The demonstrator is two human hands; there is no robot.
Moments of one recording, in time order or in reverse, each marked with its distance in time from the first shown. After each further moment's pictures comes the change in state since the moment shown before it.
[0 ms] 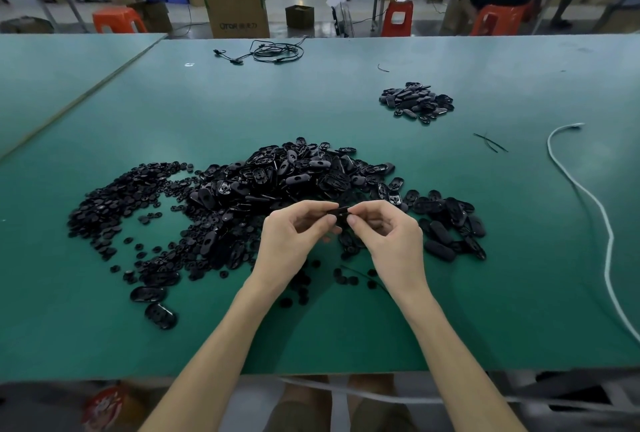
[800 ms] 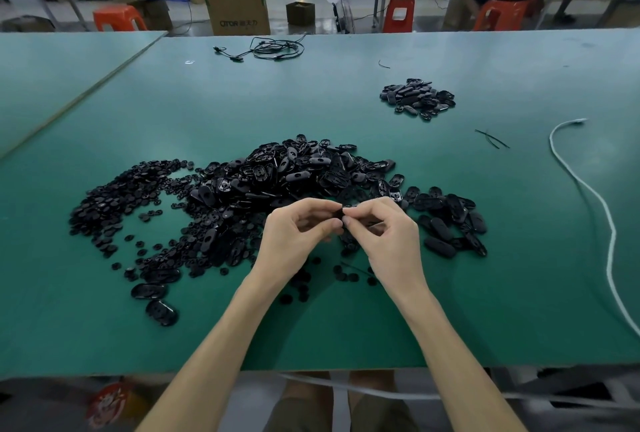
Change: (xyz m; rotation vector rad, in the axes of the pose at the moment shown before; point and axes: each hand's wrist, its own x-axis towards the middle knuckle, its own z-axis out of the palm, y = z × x) left_hand 0.000 0.000 0.000 -0.003 -0.051 -0.008; right_hand -0.001 -0.003 0.002 -0.100 -0.014 -0.078
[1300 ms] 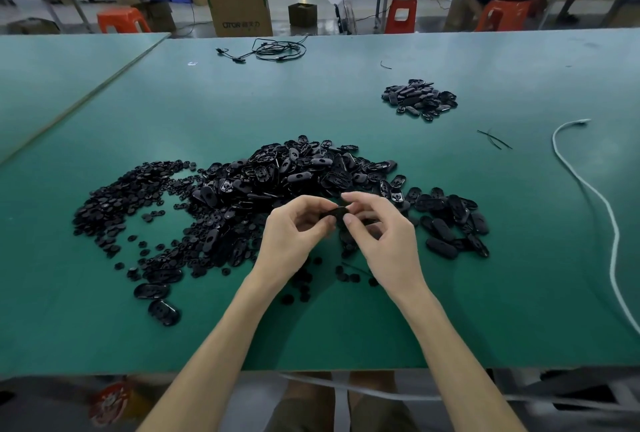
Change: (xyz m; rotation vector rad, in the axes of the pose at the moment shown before) left_hand 0.001 -0.002 -0.002 0.025 0.036 -0.009; right_hand 0.000 0.004 0.001 0.030 -0.050 -0.051
